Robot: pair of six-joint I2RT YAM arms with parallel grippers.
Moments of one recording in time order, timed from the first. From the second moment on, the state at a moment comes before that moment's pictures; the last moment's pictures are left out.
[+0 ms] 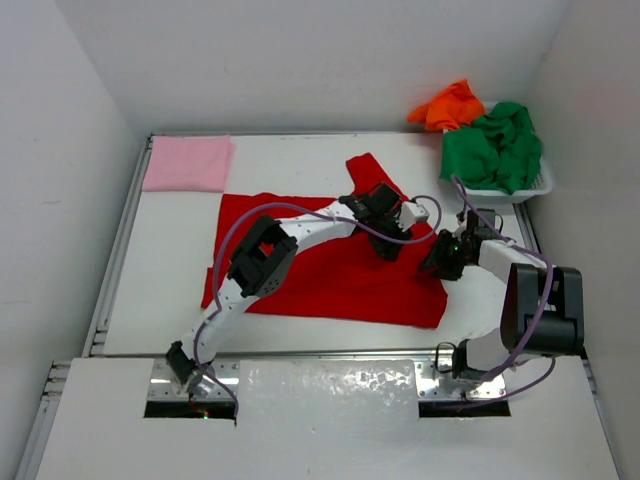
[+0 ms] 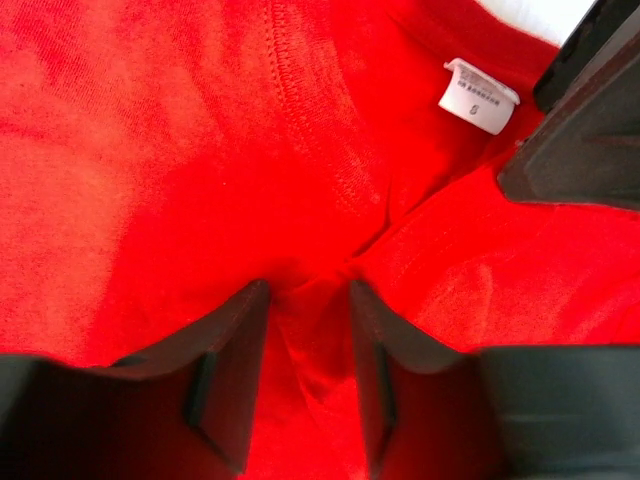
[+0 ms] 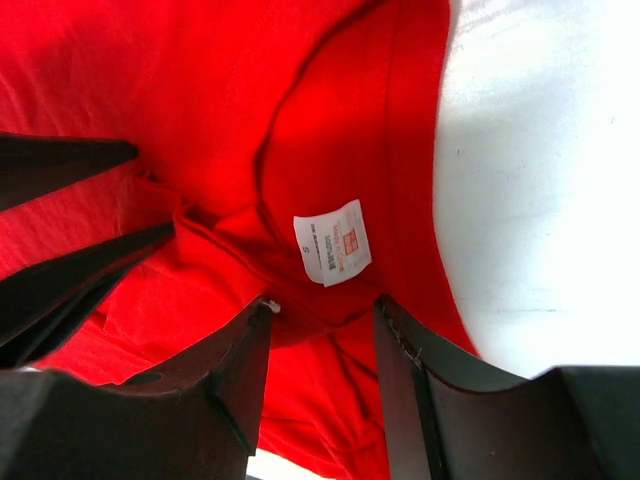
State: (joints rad) left arm -0.85 2.44 2.01 -0.53 0.37 0.15; right arm -0.14 1.48 0.64 -0.32 -0.37 0.37
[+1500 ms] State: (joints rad) left arm -0.85 2.11 1.61 -0.34 -0.08 0.04; right arm 0.00 1.72 0.96 -0.25 -0.39 0.30
